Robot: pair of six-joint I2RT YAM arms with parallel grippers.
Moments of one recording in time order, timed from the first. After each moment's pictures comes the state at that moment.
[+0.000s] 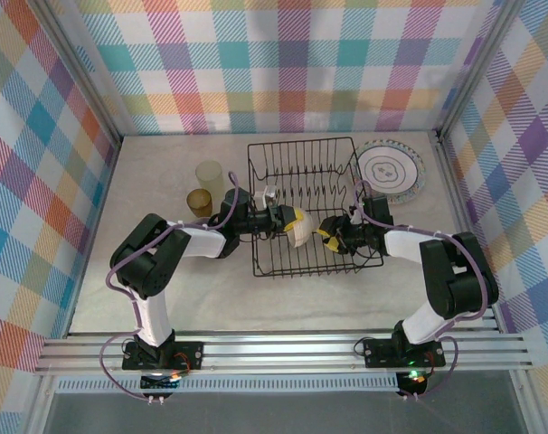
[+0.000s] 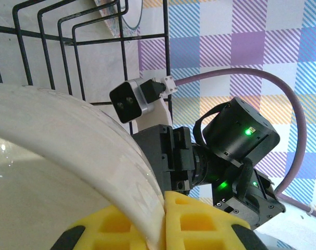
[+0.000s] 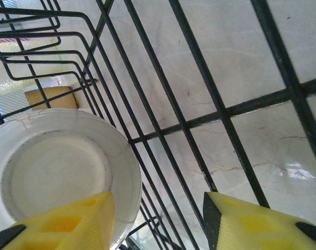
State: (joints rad) left arm -0.57 1.86 0.85 0.82 0.77 -1.33; right arm 0.24 1.59 0.67 0.05 -0.72 1.03
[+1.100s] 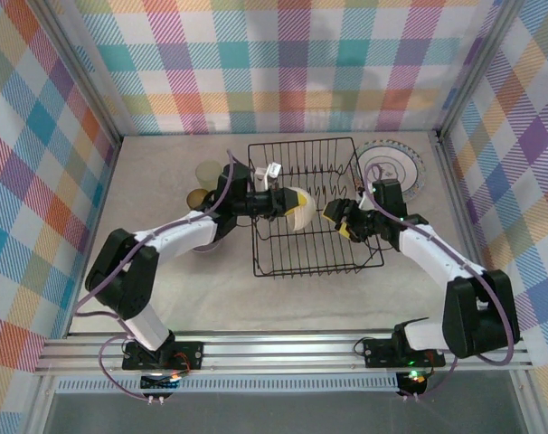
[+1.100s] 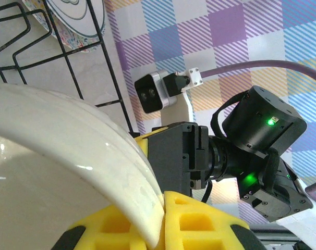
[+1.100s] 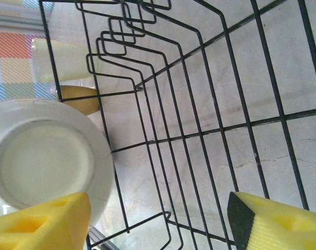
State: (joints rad) left arm -0.58 1.64 1.06 0.29 0.78 -1.04; right arm 0.24 1.32 0.80 -0.27 -0.60 0.83
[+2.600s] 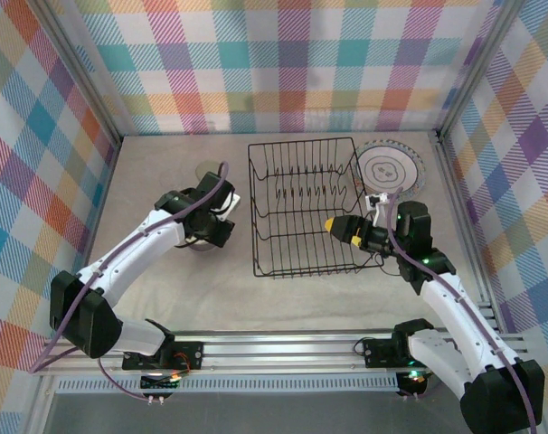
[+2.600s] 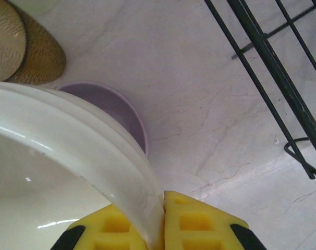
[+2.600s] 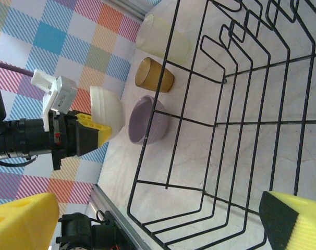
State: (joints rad) left arm -0.53 1.38 1.19 -1.00 -0.13 0.01; right arm 0.24 0.86 0.59 -0.18 -0.74 0.71
